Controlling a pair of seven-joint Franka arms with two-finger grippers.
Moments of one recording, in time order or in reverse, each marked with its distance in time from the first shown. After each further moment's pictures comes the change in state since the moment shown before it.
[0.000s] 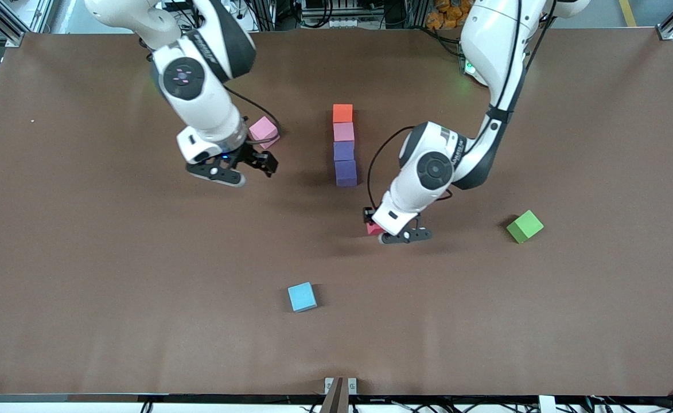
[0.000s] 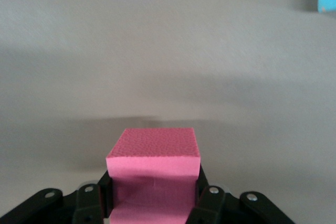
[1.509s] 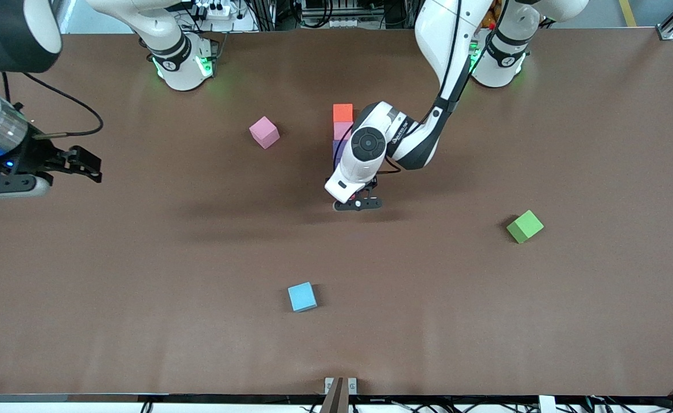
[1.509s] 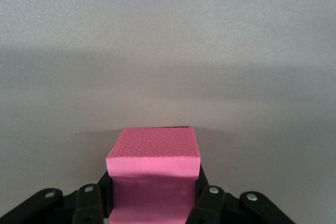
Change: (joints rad) left arm -0.195 0.075 0.025 0.001 0.002 -0.002 -0.110; right arm -0.605 -0.038 0.125 0.361 -0.141 -0.417 -0.744
